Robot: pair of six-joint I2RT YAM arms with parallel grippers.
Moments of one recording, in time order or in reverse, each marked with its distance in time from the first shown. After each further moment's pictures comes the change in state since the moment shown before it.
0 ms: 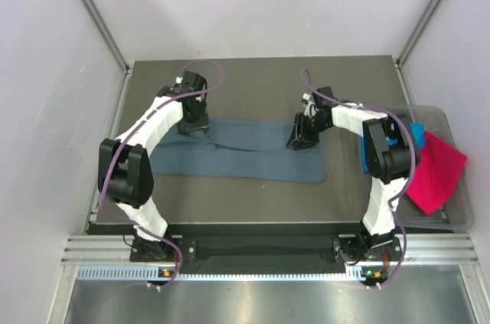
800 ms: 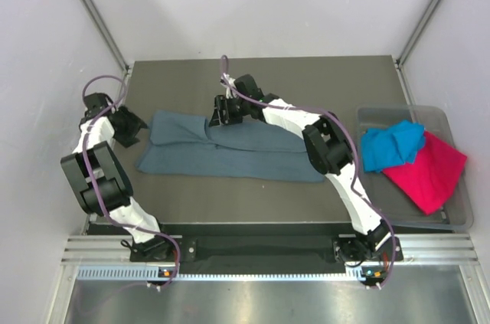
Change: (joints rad) left arm 0.738 -0.070 -0.238 0.359 0.430 -0.085; right arm 0.417 0.454 0.727 0.281 0.004 0.041
